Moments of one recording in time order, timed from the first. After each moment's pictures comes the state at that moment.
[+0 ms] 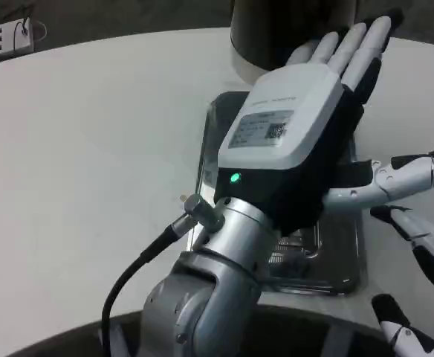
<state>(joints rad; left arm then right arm) -0.58 -0.01 -0.41 -0.43 1.00 0.23 -0.25 0.38 -0.35 -0.26 -0.62 -0.64 -0.40 0.00</state>
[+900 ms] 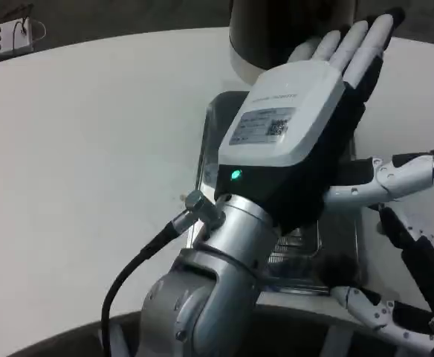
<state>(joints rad) -0.59 0.00 -0.42 -0.43 1.00 0.24 -0.26 0.11 -0.32 -0.08 -0.47 -0.53 -0.22 0.05</state>
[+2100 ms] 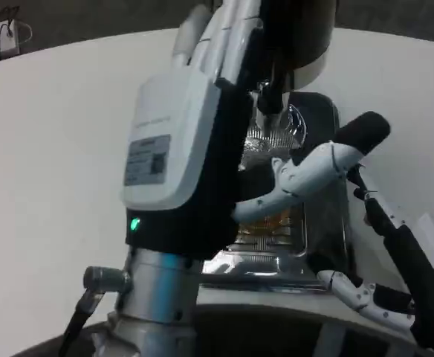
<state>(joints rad) -0.31 0.00 -0.29 -0.59 0.94 0.08 0.09 -0.01 -0.31 -0.02 -0.32 -0.54 -0.18 0.00</state>
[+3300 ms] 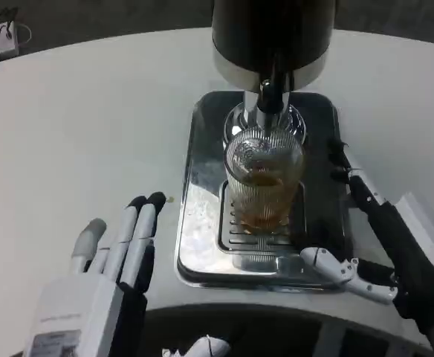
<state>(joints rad) 0.35 0.20 -0.14 -0.57 0.98 -0.11 0.26 -0.16 -0.32 0.01 -0.18 -0.43 -0.23 0.00</state>
